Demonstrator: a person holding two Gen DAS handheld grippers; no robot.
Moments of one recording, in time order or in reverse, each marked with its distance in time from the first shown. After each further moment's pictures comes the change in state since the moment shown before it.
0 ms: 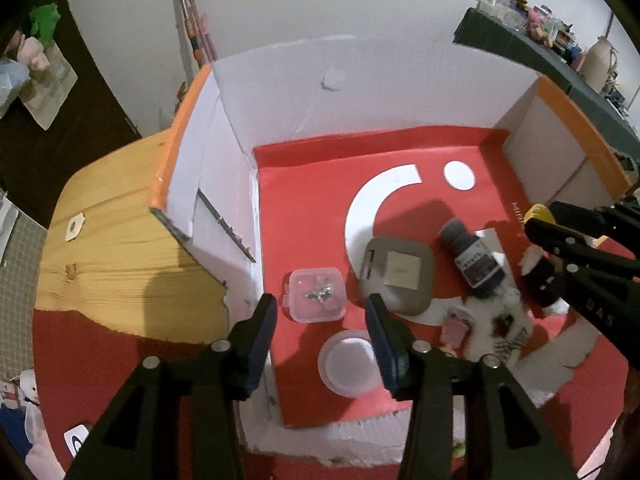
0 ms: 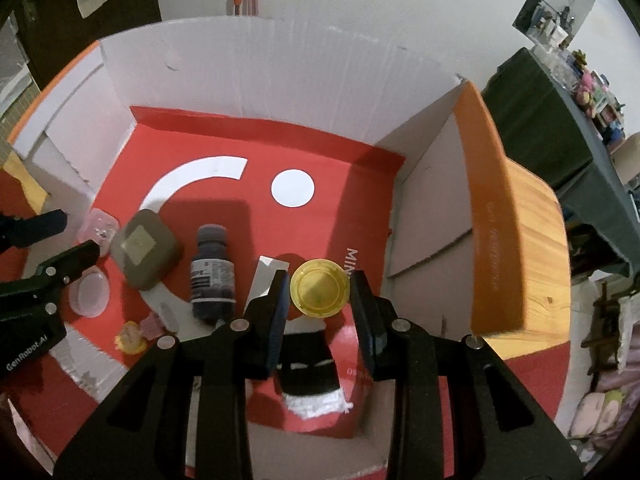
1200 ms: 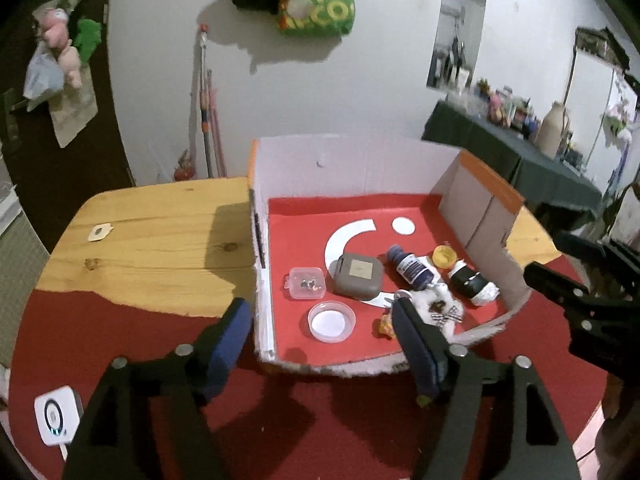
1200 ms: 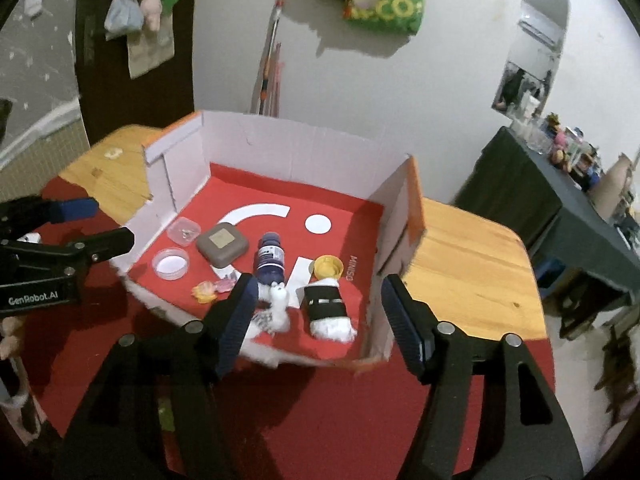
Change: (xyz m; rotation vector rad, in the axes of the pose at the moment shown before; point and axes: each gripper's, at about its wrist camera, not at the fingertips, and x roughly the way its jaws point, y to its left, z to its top) left arm -0.061 -0.006 -0.086 -0.072 -0.388 -0.116; right arm -0.081 -0.029 -0.053 -0.001 -0.422 0.027
